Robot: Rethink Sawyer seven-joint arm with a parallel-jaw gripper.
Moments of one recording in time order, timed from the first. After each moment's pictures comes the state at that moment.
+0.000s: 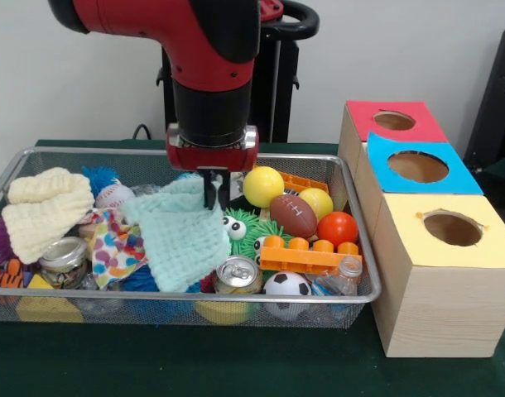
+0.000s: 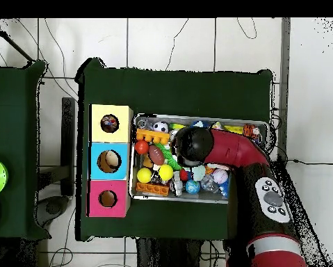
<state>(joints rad) -0.39 -0.56 0.11 1.52 -0.17 0.72 1.57</state>
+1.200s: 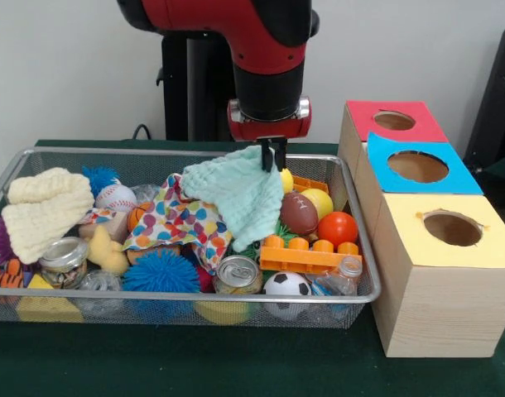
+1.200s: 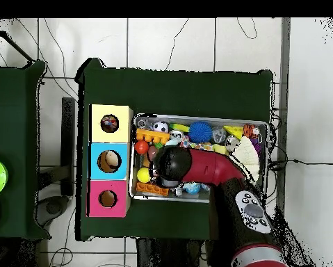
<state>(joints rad) -0.36 -0.62 0.14 1.74 -0.12 0.71 1.57</state>
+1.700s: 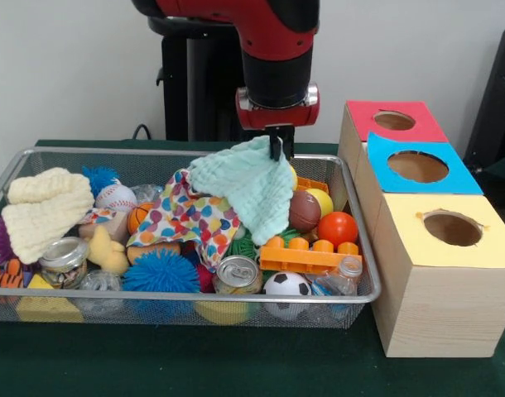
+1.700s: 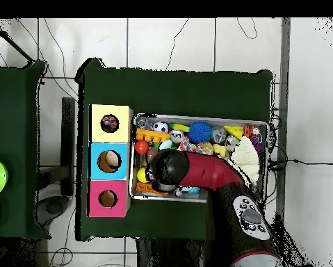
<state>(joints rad) -0.35 -0.65 0.14 1.78 -0.10 0.71 1.57</state>
